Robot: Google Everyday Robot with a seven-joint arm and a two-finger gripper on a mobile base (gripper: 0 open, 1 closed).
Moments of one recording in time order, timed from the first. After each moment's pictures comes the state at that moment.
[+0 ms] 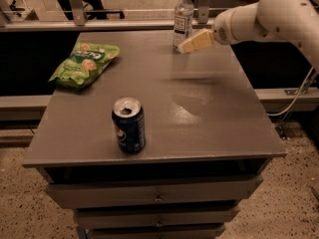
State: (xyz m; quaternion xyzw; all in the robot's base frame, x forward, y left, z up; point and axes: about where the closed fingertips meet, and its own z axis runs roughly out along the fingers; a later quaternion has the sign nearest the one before) arm 0.764 -0.153 0.931 -0.34 0.78 0.10 0.51
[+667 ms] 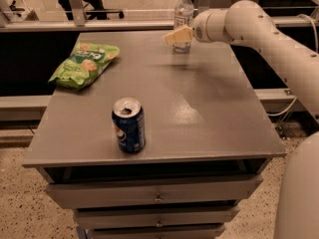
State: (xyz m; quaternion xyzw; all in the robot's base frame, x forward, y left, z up) arm 0.837 -0.116 0.921 -0.29 0.76 0.10 0.57
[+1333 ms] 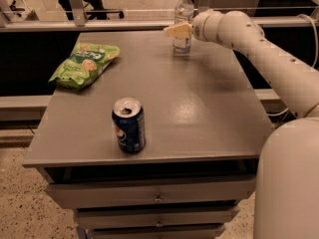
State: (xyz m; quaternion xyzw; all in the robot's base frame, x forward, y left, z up) arm 0.890 -0.133 0.919 -0.22 0.74 0.09 0.62
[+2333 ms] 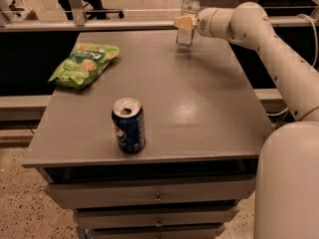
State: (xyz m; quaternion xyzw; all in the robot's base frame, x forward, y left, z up) arm 0.883 -0.124 0.929 -0.21 0.75 0.20 0.60
